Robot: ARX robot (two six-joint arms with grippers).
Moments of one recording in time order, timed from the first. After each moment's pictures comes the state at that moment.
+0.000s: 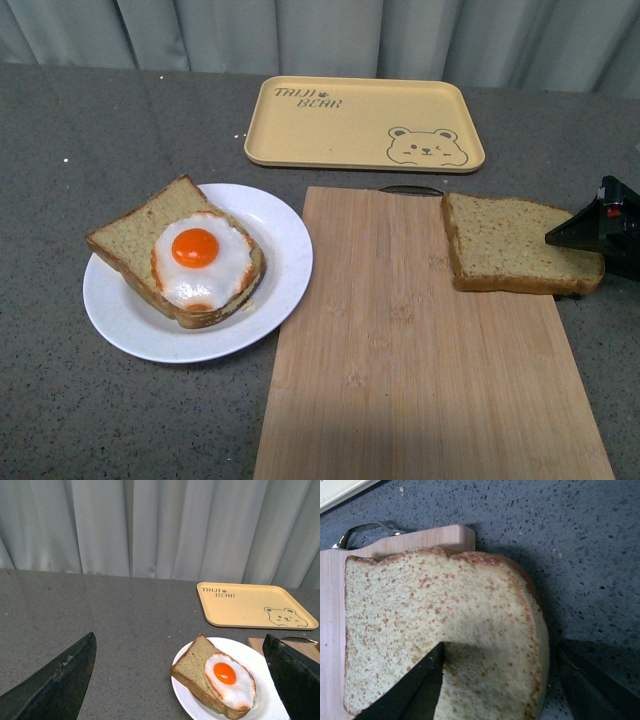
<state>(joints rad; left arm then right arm) 0.00 0.00 0.02 0.00 0.00 -0.01 -0.16 2.14 0.98 0.12 -0.56 0.14</state>
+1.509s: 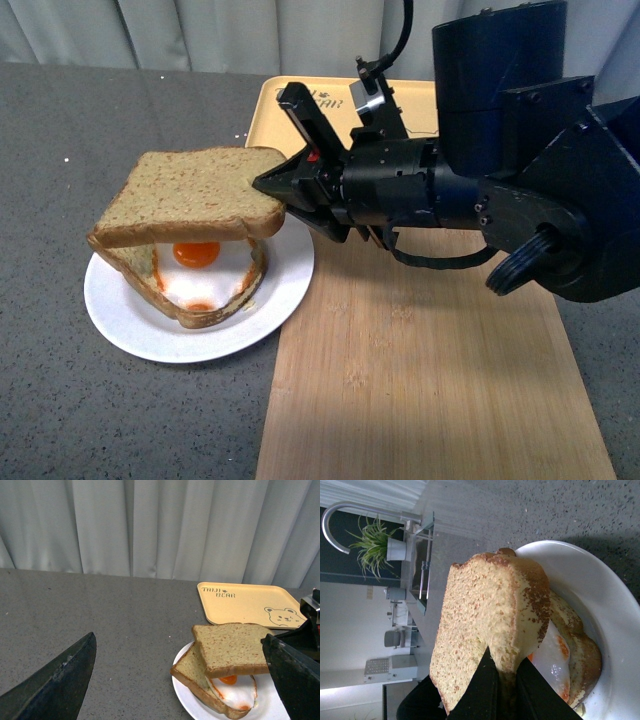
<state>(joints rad) 0.00 0.00 0.02 0.00 0.00 -0.01 0.46 2.25 1.03 0.79 -0.67 0.98</state>
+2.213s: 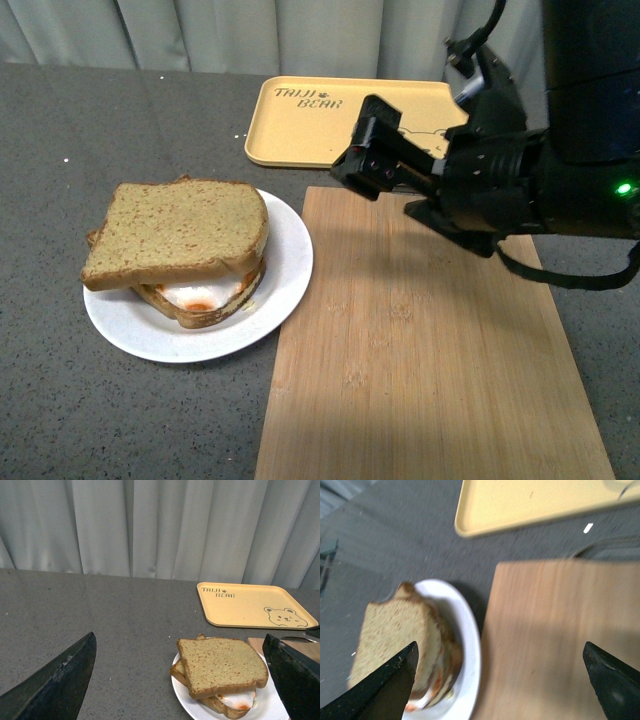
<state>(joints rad) 0.00 0.00 0.02 0.00 0.00 -0.01 0.38 1.99 0.82 0.61 -0.28 0.56</state>
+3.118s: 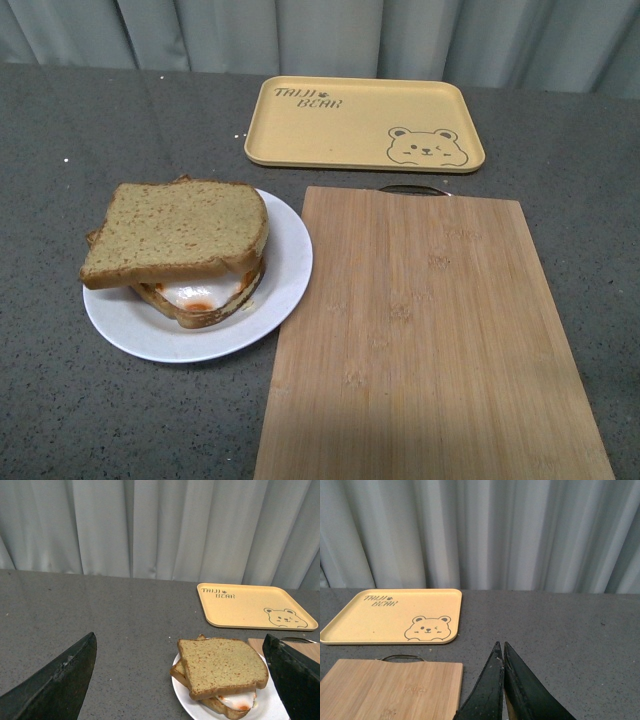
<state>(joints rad) 0.00 0.00 0.02 0.00 0.00 -0.01 0.10 1.15 0.04 1.10 0.10 0.00</state>
